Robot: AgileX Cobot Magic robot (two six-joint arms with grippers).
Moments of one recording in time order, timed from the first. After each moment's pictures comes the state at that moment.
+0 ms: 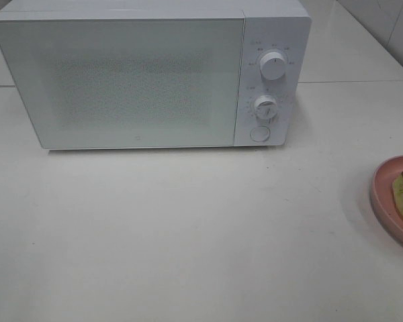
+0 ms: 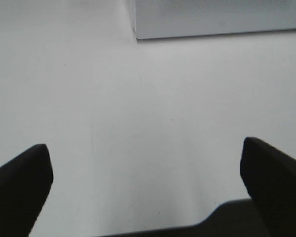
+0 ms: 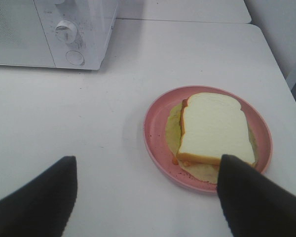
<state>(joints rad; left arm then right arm) -0.08 0.09 -0.52 -0.07 1.08 0.02 0.09 0.00 -0.50 -0.05 1.00 0.03</state>
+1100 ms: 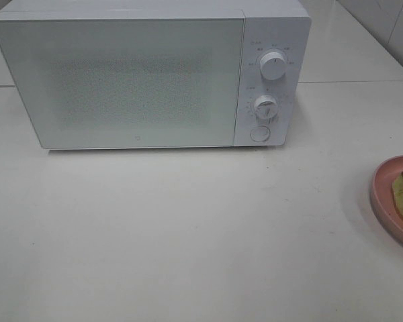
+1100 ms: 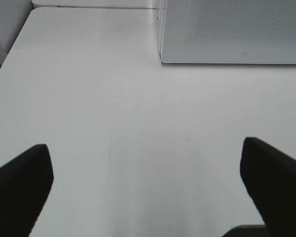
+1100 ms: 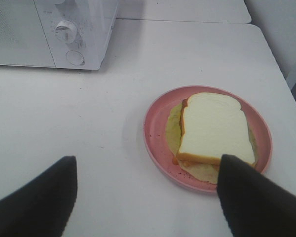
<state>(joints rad) 0.03 0.00 -0.52 -0.07 1.08 0.02 0.09 0.00 -0.50 -0.05 1.00 0.03</state>
